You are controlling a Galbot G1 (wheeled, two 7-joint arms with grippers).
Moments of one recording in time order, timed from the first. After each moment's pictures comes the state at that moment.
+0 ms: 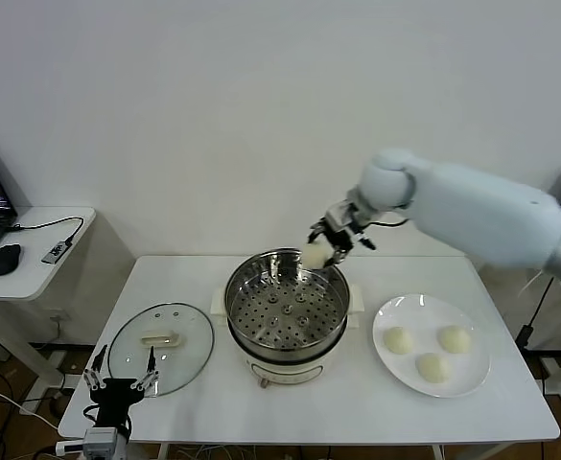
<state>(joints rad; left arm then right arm) 1.68 -1.22 -0.58 -2.06 -0.04 0.08 -0.29 0.55 1.12 -1.25 1.23 0.04 0.15 -0.96</state>
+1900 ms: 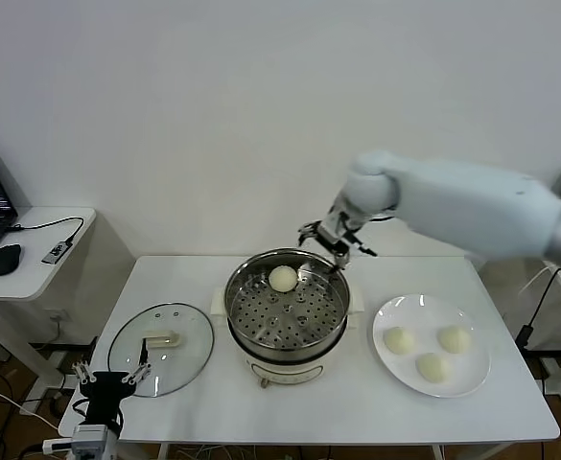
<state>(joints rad) 1.69 -1.20 -0.60 -2.11 -0.04 0.07 -0.29 0.72 0.84 -1.38 1.49 0.18 -0.11 -1.02</state>
